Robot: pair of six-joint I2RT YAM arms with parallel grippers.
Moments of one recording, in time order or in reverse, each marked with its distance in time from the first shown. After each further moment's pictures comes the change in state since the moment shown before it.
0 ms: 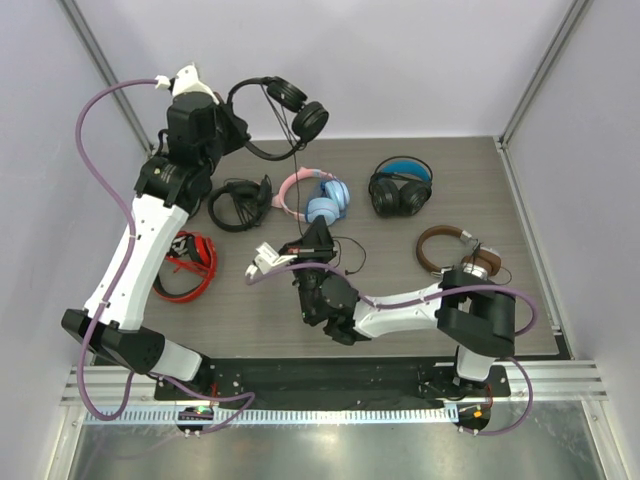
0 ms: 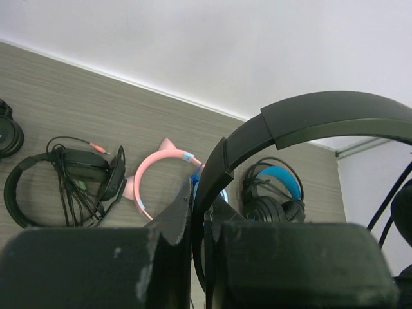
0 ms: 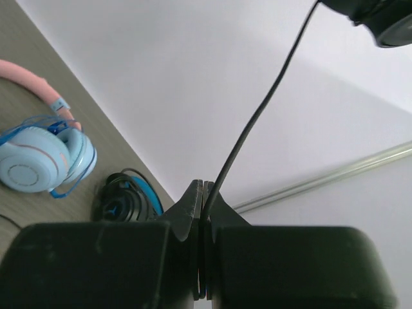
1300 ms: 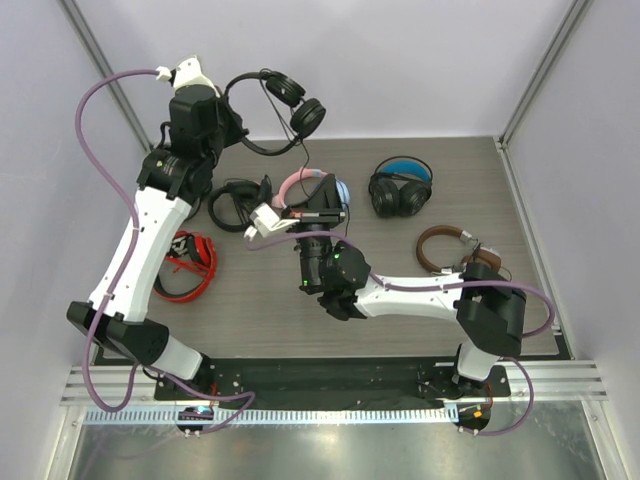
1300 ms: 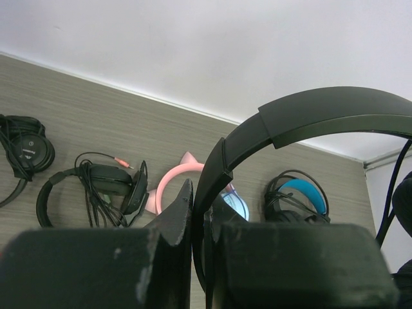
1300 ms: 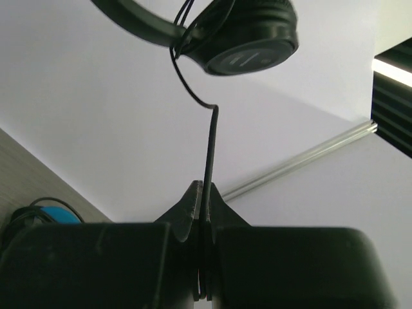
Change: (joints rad) left arm 0.005 0.044 0.064 -0.013 -0.061 0.075; right arm -0.090 -0.044 0.209 0.039 -0.075 -0.303
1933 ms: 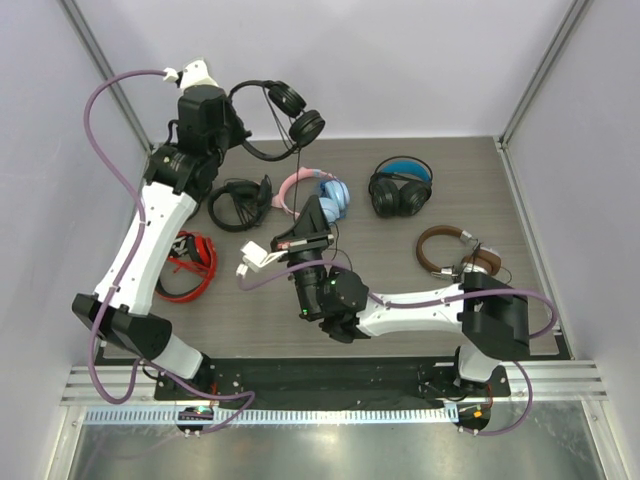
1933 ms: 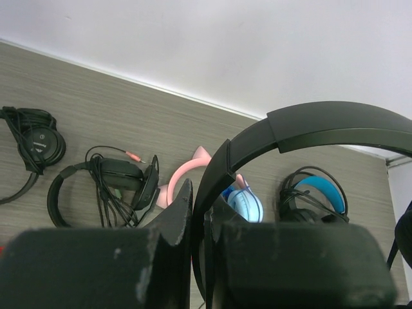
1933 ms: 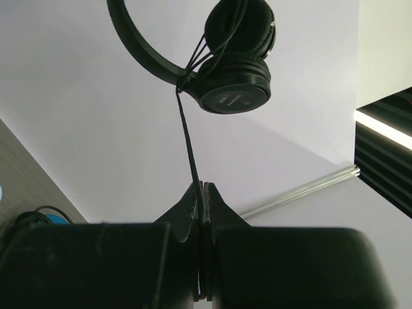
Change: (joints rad) left arm 0.000 0.036 0.002 -0.014 -0.029 0.010; right arm 0.128 -0.021 -0.066 0.000 -0.034 -0.084
